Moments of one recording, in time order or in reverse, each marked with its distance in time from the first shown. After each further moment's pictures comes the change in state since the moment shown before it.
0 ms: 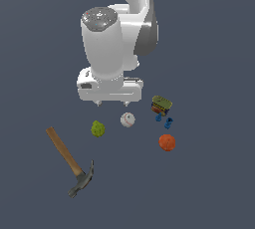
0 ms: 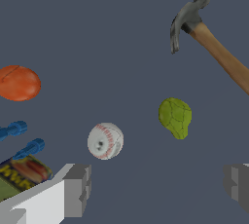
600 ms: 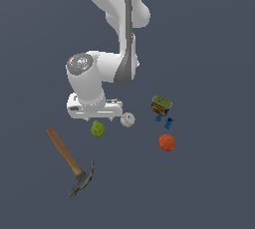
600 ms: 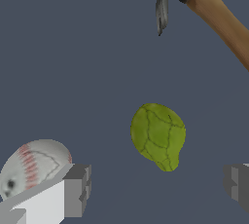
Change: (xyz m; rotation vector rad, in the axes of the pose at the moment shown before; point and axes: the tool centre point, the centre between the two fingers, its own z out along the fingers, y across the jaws) arm 0.005 0.065 0.105 0.011 0.023 -0.037
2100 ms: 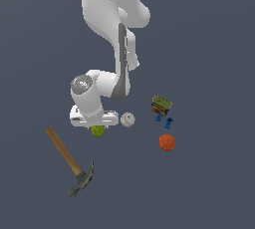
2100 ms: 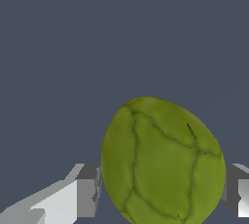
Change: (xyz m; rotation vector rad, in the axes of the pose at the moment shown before) arm -0.006 0.021 0.081 -0.003 0.009 -0.011
